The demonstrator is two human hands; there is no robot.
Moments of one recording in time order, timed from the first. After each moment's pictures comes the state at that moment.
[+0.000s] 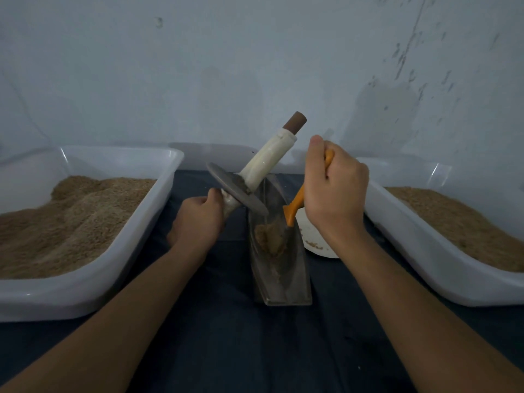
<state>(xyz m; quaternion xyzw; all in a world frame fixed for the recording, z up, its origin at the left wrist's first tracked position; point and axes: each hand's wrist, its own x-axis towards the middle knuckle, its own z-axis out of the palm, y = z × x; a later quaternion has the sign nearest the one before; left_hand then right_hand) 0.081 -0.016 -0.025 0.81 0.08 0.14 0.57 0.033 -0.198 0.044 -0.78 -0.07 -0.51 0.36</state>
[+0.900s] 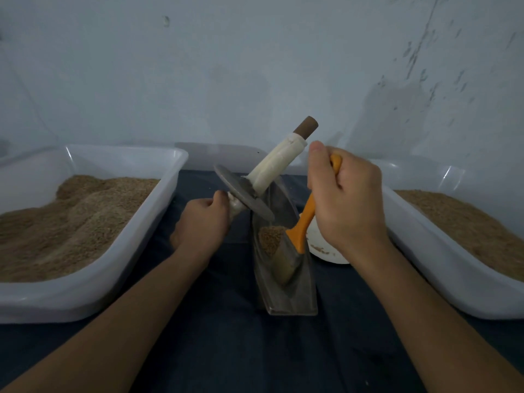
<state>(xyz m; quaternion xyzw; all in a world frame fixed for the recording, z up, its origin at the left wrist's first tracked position) 0.085 -0.017 -0.028 0.83 0.08 0.16 0.54 0.016 -0.205 0.045 -0.78 -0.17 -0.45 0.40</state>
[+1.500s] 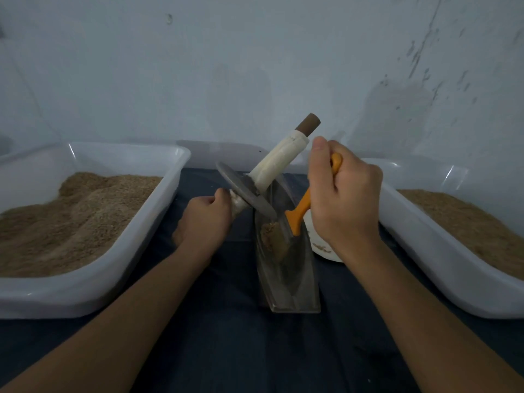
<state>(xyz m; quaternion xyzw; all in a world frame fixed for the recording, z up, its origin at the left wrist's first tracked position) 0.088 -0.015 -0.029 0.83 0.08 0.17 0.53 0.025 -0.197 0.041 -0.75 -0.19 -0.53 0.34</state>
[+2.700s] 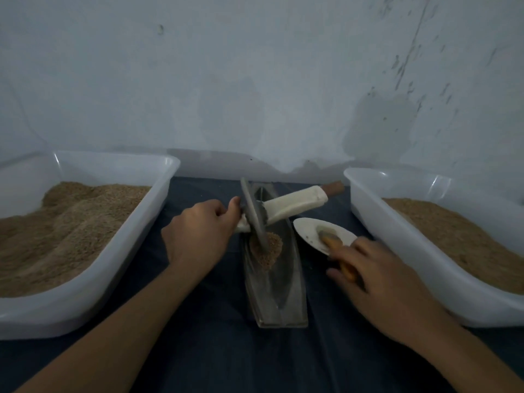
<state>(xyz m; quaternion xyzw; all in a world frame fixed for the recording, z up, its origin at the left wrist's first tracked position) 0.089 -0.025 -0.032 0.90 0.01 0.31 0.30 -0.032 -0.305 -0.029 -0.97 -0.12 -0.20 0.04</state>
